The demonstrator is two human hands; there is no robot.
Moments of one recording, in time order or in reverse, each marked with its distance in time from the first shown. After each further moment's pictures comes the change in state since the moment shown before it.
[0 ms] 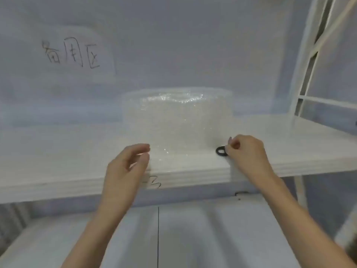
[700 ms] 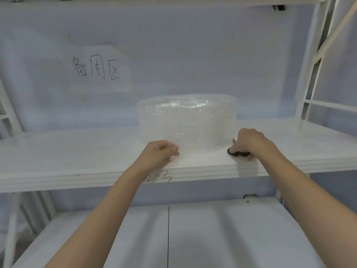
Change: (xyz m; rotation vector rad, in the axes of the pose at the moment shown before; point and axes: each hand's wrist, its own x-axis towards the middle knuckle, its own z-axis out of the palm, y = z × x) left_hand 0.045 0.007 0.019 0.099 -0.403 -0.309; right_hand 0.024 -0.040 -0.037 -0.451 -0.453 0.228
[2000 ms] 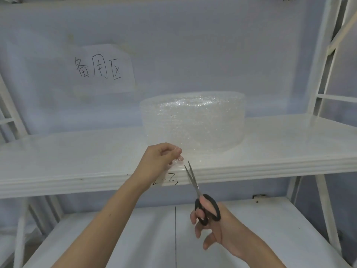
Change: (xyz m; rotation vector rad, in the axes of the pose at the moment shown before) left_hand -0.010 -0.010 -0.004 -0.068 0.054 0.131; right_hand -0.122 -0.011 0.138 1.383 -0.838 -0.200
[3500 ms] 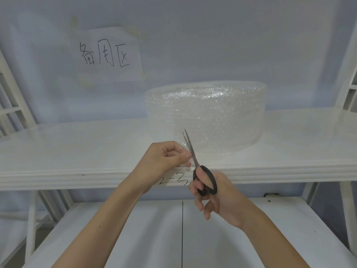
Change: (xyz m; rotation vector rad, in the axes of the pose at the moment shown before) left_hand -0.003 -0.004 -0.013 -0.045 -0.129 0.021; right_hand 0.041 -0.051 0.015 -0.124 -0.040 -0.182
